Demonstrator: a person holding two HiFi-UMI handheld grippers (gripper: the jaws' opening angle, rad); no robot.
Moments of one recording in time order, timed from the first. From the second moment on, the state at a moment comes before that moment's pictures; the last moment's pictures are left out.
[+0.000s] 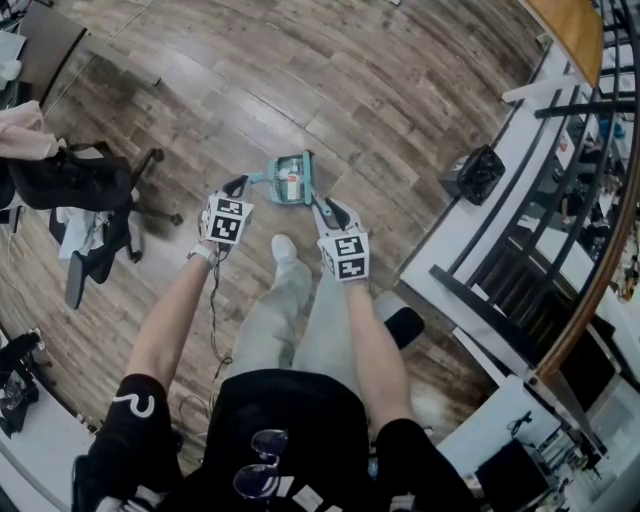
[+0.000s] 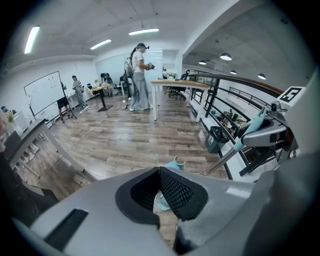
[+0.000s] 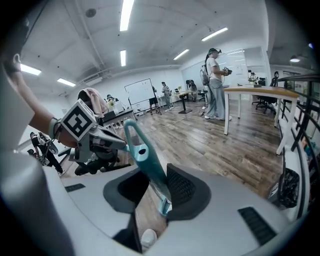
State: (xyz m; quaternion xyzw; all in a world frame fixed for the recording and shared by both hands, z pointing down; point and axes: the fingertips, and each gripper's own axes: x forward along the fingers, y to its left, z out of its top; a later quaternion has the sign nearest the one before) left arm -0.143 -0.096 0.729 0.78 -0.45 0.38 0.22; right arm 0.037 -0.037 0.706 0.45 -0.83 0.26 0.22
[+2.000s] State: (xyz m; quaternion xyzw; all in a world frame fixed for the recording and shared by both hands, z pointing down) left arm -0.145 -0.100 0.729 0.78 -0.45 0.37 0.23; right arm 0.023 -0.032 0.706 0.47 -0.82 0.24 0.24
